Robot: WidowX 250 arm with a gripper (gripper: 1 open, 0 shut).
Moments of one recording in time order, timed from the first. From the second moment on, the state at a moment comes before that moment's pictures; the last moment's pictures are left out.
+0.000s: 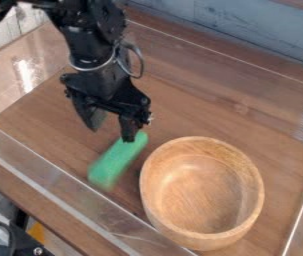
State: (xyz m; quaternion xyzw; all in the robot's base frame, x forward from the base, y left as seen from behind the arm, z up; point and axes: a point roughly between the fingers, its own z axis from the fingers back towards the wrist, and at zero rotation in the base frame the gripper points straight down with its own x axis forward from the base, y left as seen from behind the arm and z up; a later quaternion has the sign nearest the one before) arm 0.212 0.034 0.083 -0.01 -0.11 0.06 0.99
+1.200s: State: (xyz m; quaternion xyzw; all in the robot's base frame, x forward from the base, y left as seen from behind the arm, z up) arm 0.217 0.071 0.078 -0.01 -0.11 0.09 0.99
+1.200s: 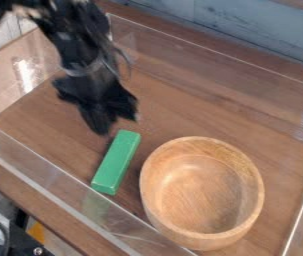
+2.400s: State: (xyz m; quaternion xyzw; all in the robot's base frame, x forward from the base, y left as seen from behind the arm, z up) arm 0.211 0.107 0.098 0.00 -0.11 0.17 0.98
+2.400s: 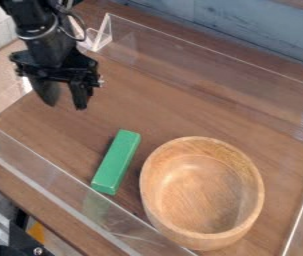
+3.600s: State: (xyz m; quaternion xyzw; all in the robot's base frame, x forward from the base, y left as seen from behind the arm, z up) arm 0.215 0.079 0.118 0.00 -0.10 0.21 0.97
